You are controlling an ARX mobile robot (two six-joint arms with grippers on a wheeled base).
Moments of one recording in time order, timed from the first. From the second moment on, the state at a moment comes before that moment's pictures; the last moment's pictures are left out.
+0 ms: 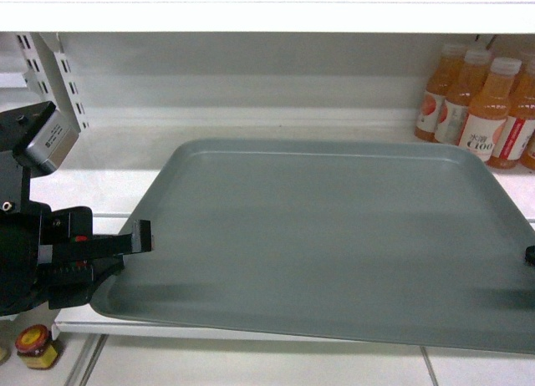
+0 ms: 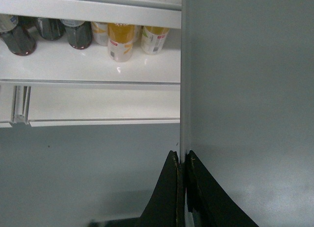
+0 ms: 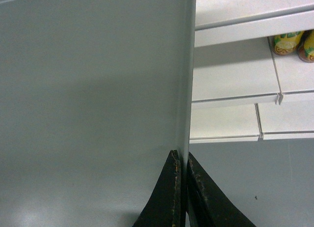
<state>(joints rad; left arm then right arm) -0.26 1.48 0.60 0.11 -0.04 -0.31 0.10 1.42 0.49 0.28 -0.09 0.26</state>
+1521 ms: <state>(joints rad) -0.26 1.47 0.60 0.12 -0.04 -0.31 0.10 1.42 0.49 0.28 -0.09 0.26</state>
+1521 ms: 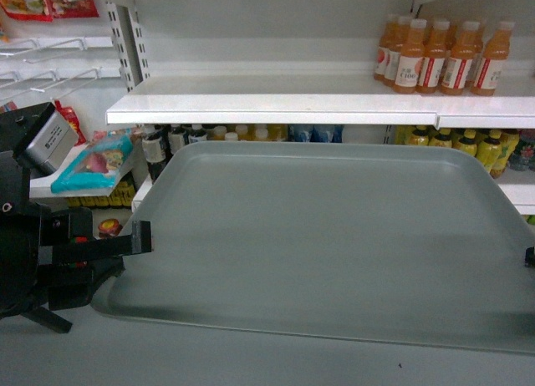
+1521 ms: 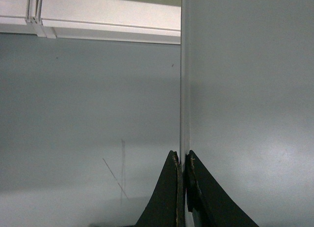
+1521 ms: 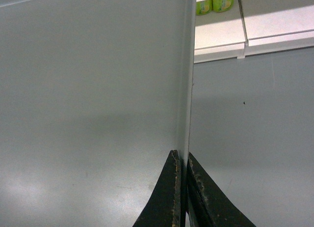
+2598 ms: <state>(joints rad) -0.26 1.47 0.60 0.12 -0.04 -0.31 0.10 1.42 0.48 0.28 -0.09 0.26</state>
